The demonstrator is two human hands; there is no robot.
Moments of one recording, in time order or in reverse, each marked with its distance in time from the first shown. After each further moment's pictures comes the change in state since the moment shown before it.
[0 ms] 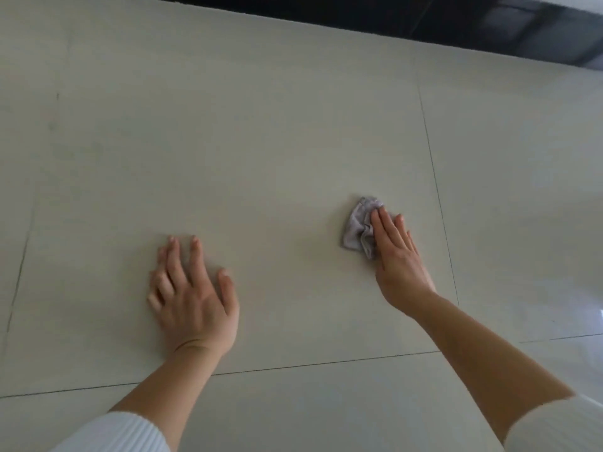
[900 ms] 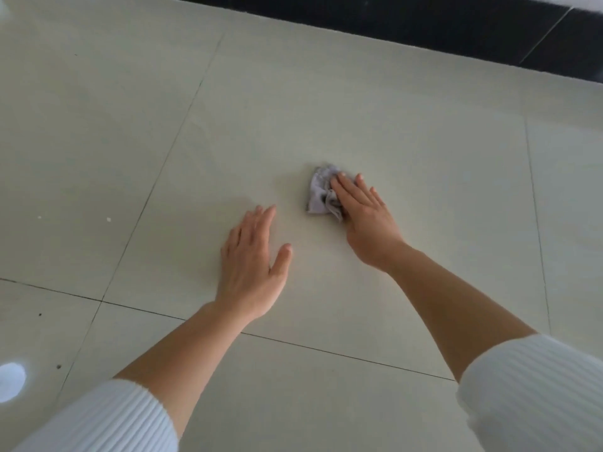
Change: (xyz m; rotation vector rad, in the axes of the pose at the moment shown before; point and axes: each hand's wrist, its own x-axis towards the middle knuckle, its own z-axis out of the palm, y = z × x) left_hand 0.010 -0.030 -0.027 -0.156 -0.199 0.142; right_hand 0.059 -0.123 0.034 0.012 -0.002 -0.503
